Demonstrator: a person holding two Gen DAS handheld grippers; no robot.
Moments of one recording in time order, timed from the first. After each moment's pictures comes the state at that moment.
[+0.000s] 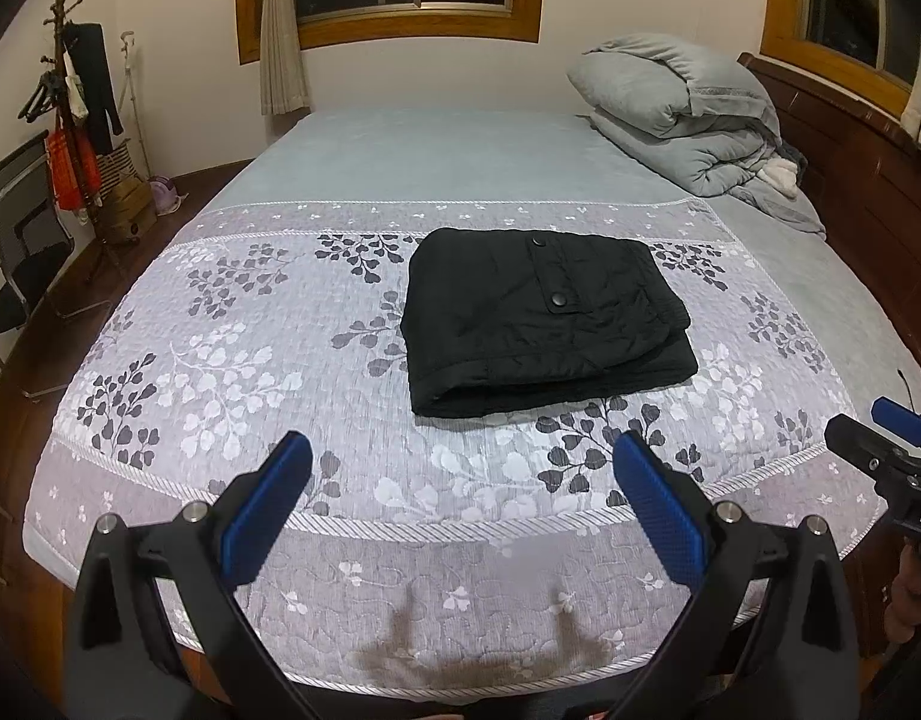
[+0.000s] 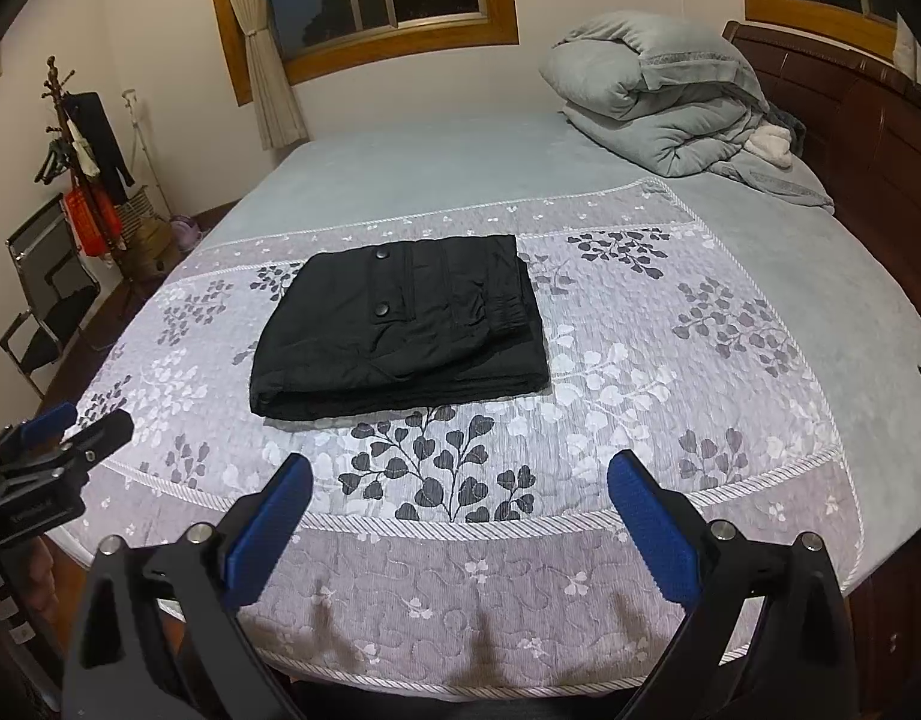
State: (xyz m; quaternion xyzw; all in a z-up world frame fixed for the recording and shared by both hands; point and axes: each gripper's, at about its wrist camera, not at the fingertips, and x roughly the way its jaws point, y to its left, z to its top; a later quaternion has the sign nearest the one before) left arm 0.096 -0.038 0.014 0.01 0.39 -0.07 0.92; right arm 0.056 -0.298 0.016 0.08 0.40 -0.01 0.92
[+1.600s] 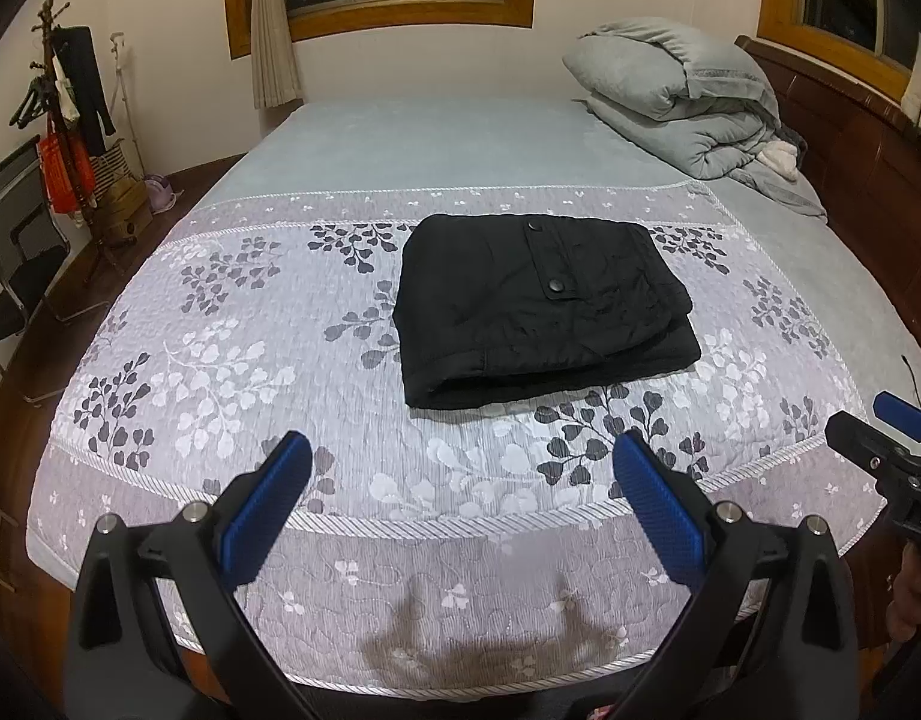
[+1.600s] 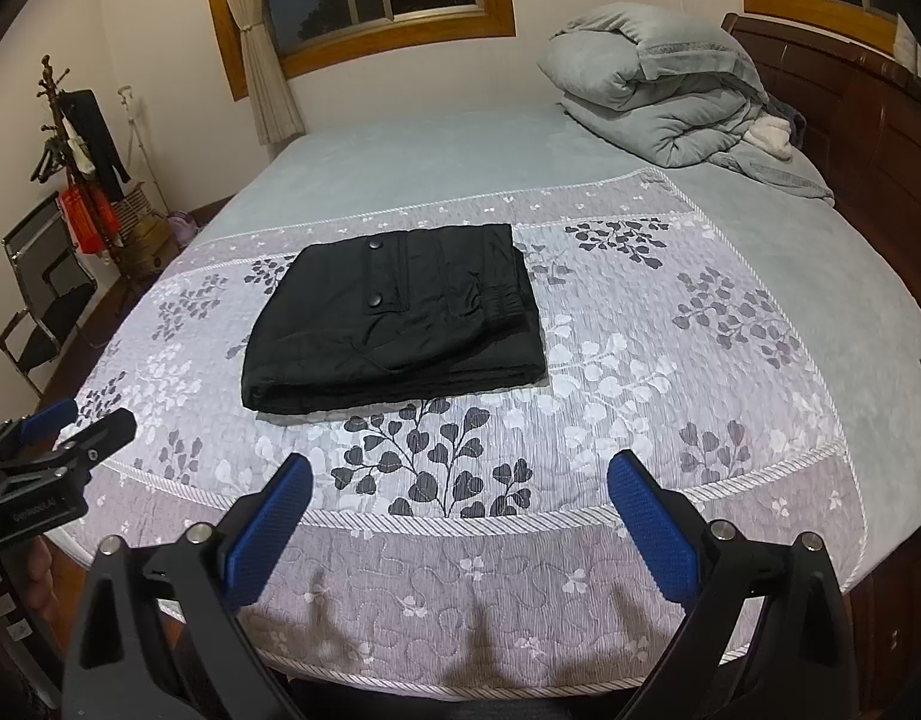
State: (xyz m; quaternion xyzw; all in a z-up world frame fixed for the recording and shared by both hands) left arm 0.101 -0.045 0.005 0.02 0.40 -0.07 0.91; right arm 0.058 -0.299 0.007 0.08 0.40 -0.02 0.91
